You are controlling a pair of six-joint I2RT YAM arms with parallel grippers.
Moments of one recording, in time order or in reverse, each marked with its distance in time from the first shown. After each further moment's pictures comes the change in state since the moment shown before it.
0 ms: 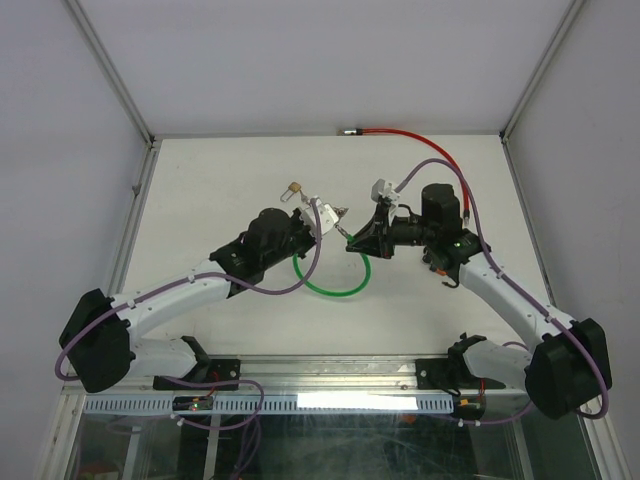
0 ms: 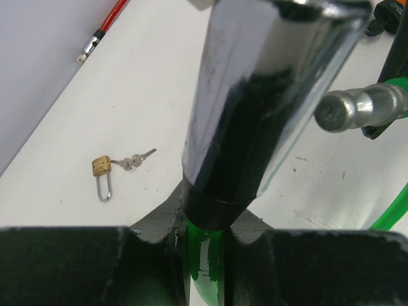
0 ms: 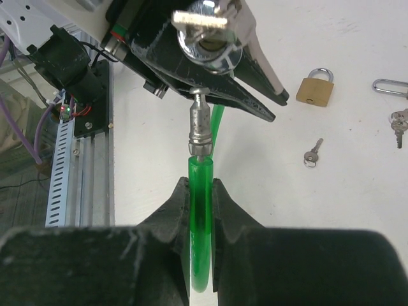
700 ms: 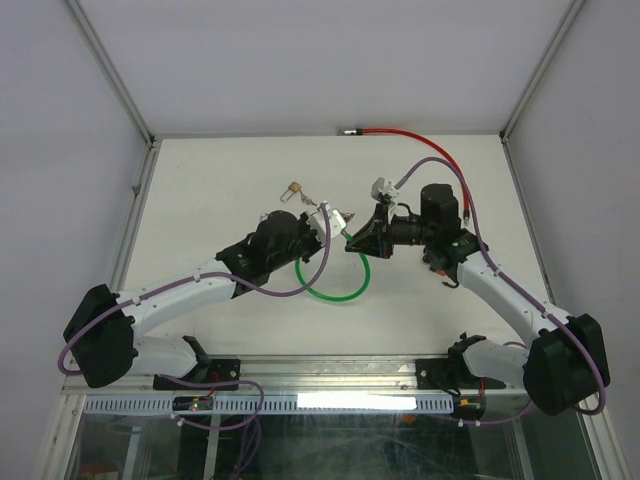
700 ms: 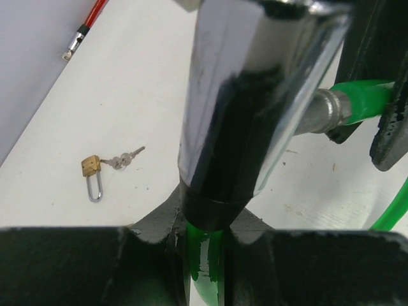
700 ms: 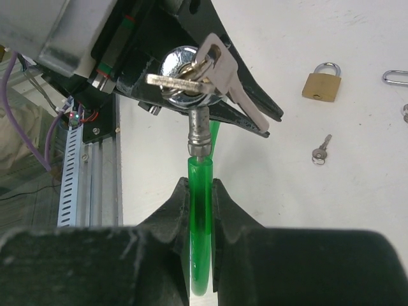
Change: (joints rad) left arm -0.034 0.036 0.021 -0.038 0.000 0.003; right arm -0.003 0.021 -0.013 0.051 -0.008 0.064
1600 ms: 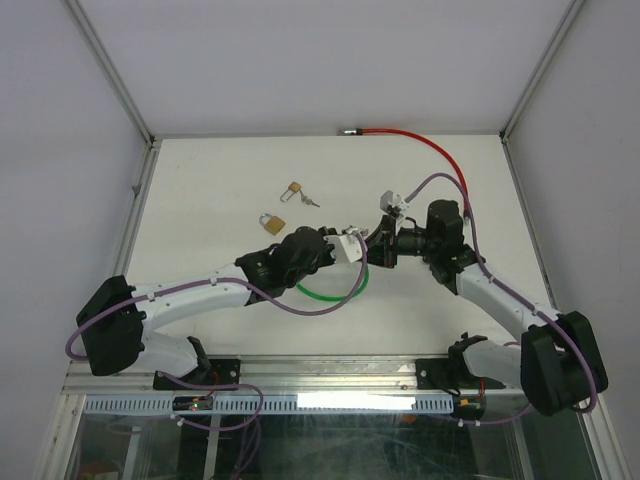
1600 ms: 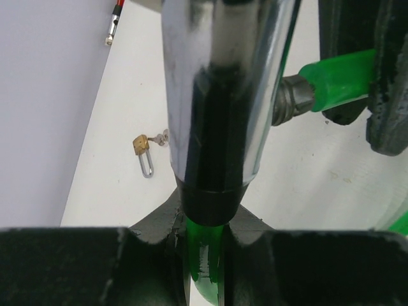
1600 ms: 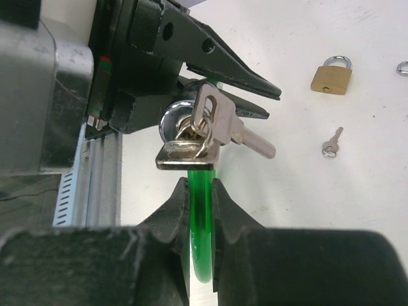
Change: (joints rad) left arm -0.159 0.073 0.048 -0.097 -0.330 0.215; right arm -0.061 -0.002 -0.173 0.250 -0.068 0.106
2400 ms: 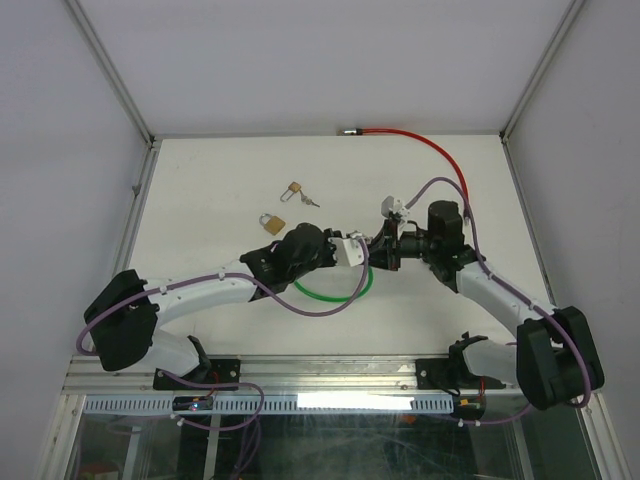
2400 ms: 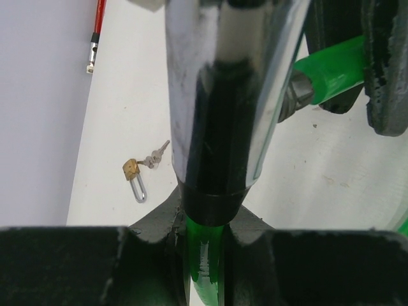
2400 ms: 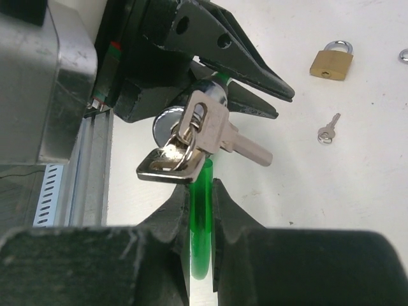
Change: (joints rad) left arm 0.048 0.051 -0.019 0.060 0.153 0.112; right arm -0.042 0.040 -0.040 0.000 -0.075 -0.151
